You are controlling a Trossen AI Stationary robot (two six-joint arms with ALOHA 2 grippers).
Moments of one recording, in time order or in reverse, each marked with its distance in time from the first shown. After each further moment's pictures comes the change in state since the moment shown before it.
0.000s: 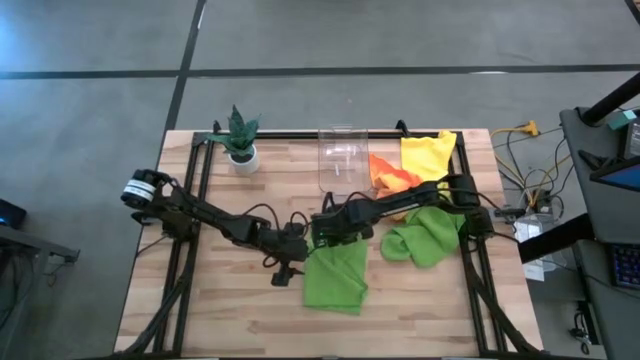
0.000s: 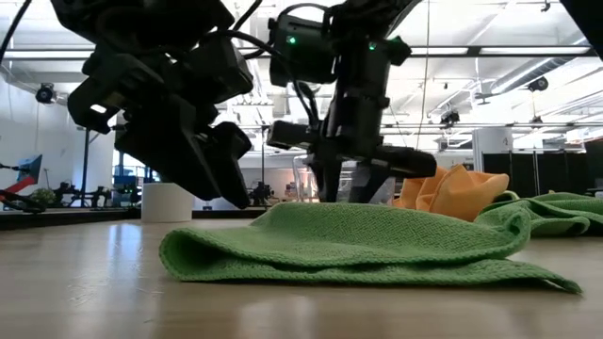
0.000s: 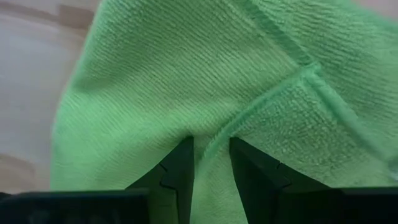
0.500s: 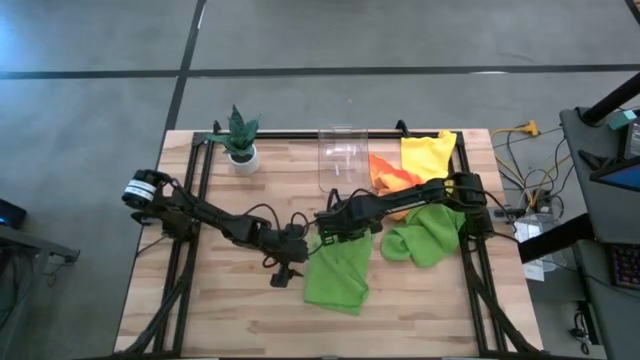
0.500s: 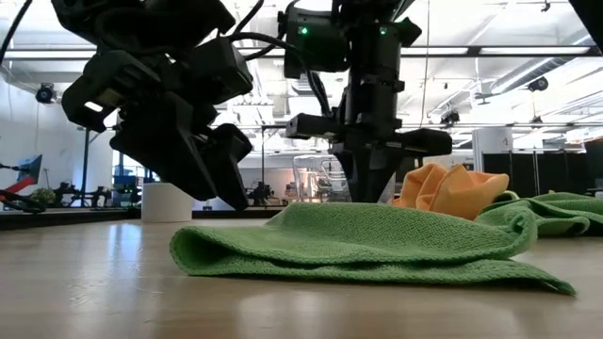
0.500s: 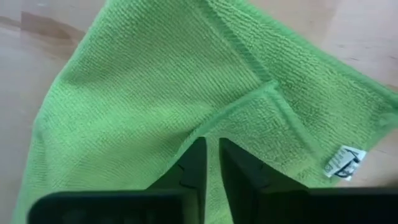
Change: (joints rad) left arm 0.000 0.006 -0.001 0.008 0.032 0.000; right arm -0.002 -0.052 -0.001 -0.128 0.054 -0.037
